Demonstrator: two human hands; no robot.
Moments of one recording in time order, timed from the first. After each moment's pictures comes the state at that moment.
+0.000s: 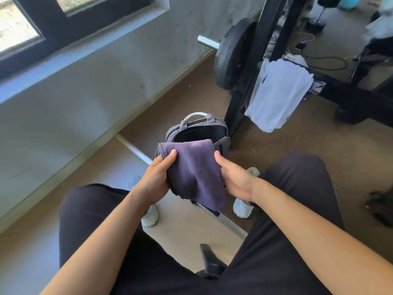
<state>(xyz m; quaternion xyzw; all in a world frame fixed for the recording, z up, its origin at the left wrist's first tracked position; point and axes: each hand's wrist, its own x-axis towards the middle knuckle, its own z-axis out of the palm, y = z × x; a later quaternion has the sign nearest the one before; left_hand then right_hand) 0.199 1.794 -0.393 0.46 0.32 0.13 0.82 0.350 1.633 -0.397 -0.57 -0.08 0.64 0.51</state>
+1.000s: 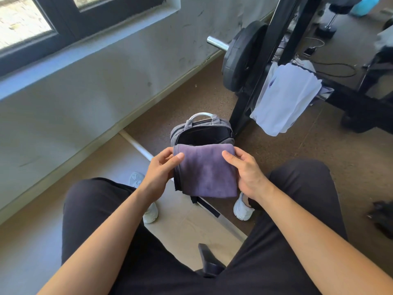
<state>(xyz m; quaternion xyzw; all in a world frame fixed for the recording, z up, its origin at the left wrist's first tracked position) 0.187 1.800 -0.403 0.58 0.29 0.16 0.74 0.358 1.628 -0.385 -0.63 -0.12 0.44 0.64</state>
